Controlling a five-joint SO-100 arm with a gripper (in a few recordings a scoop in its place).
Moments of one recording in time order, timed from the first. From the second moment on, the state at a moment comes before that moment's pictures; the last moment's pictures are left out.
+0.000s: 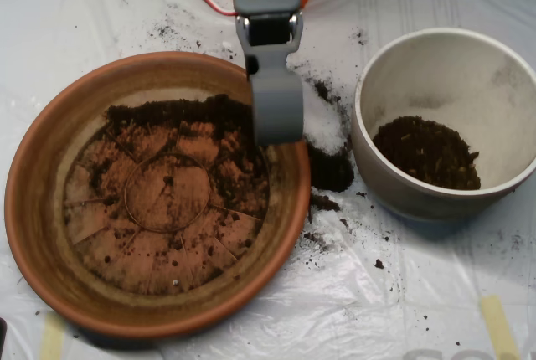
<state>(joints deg) 4.7 129.8 128.9 67.5 -9.1</state>
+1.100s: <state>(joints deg) -12.0 187.4 173.2 57.8 -7.2</state>
